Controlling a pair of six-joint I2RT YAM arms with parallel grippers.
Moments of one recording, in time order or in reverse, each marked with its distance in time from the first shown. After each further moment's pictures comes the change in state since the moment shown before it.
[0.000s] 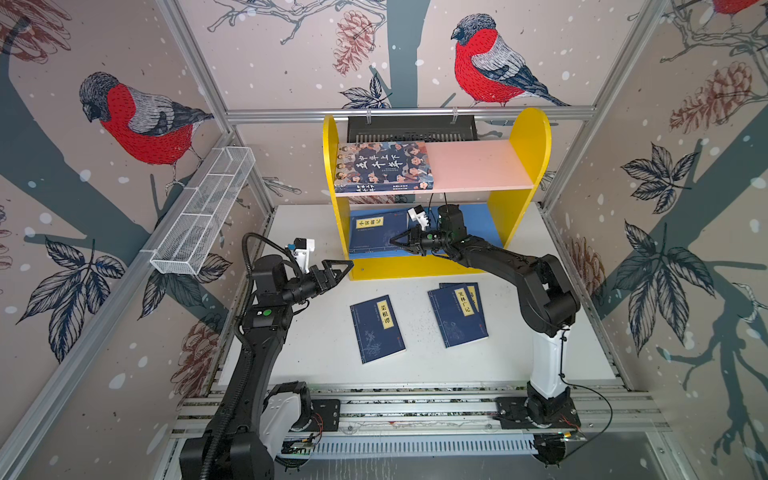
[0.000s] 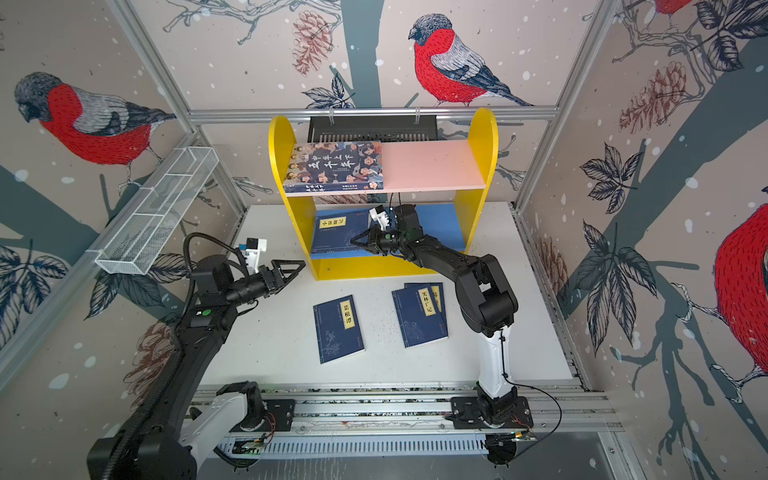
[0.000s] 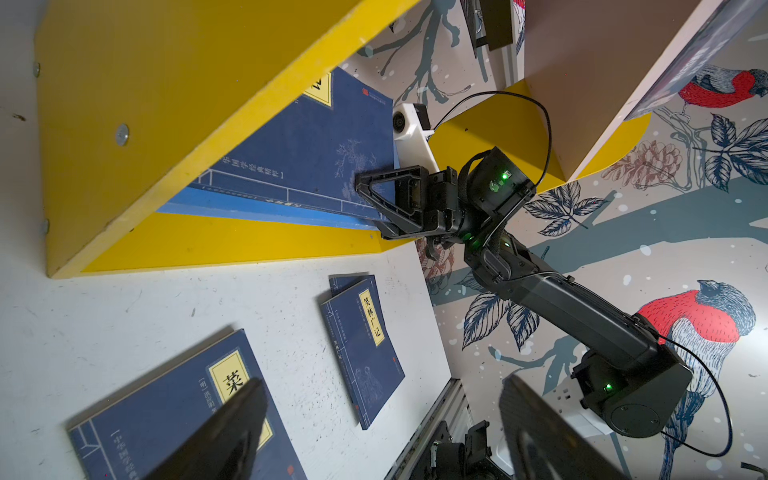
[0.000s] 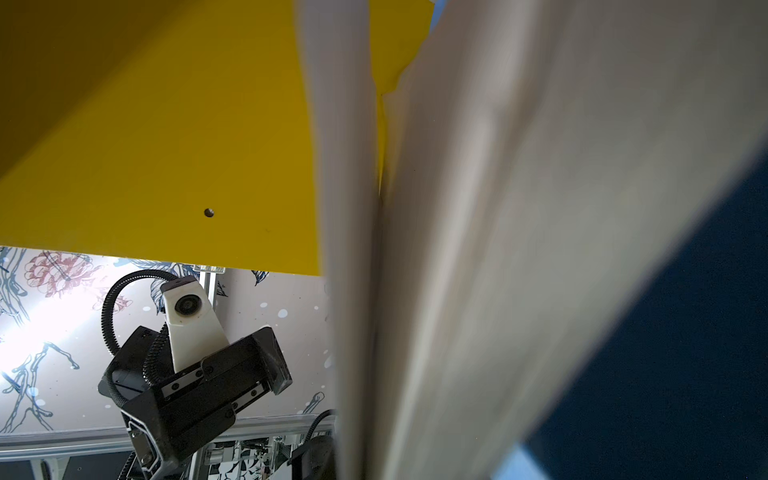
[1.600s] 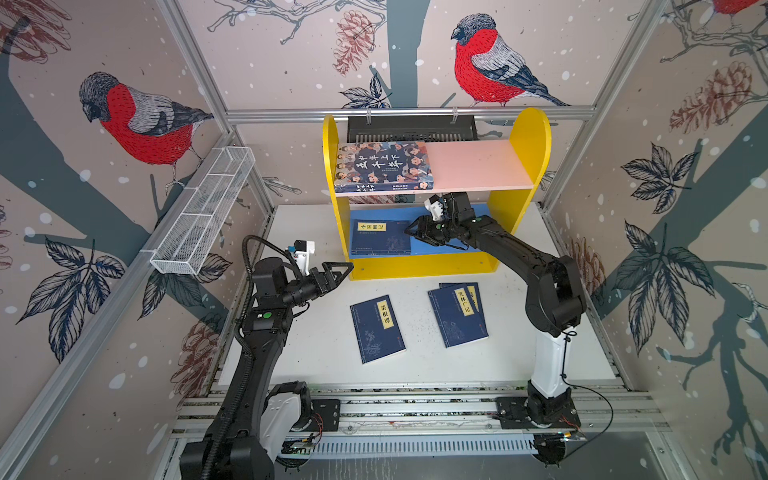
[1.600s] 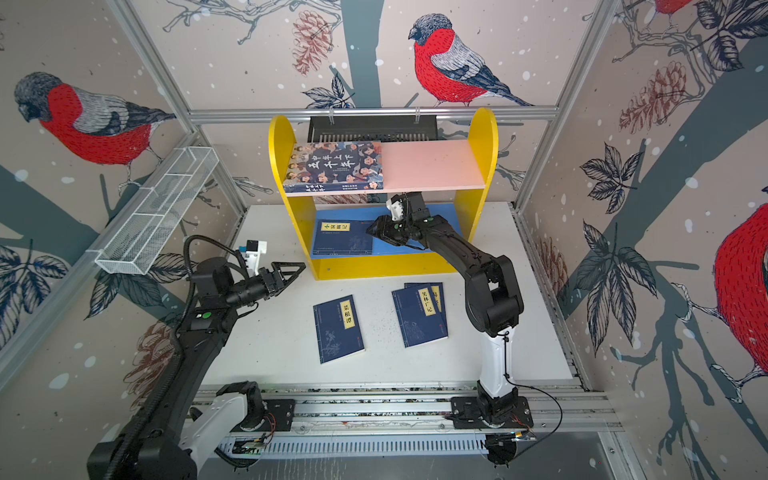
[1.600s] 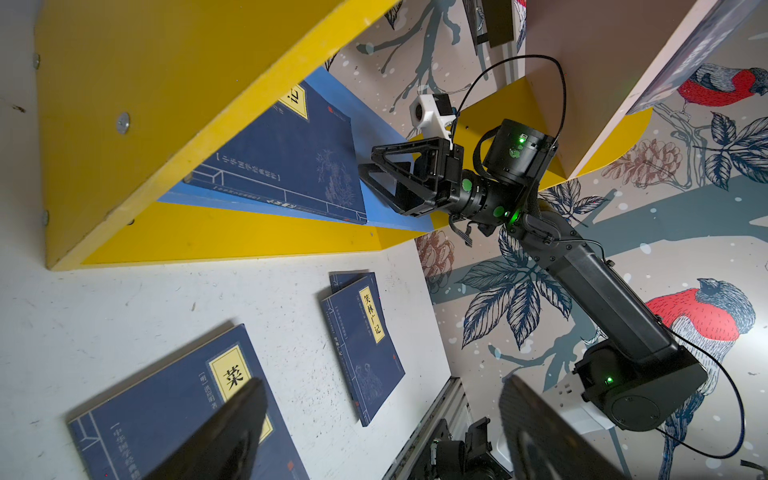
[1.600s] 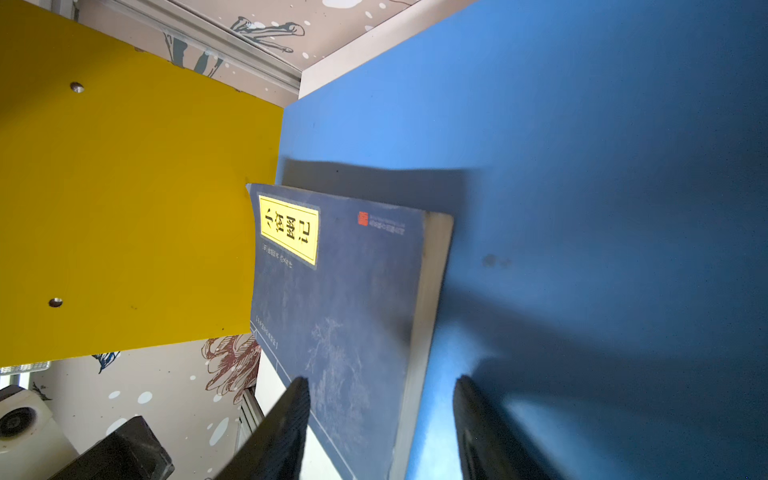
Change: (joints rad) left arm 0.000 -0.024 -0.019 0.001 0.000 -0.002; right arm -0.051 -0.015 0.230 -0.563 0.328 -0.302
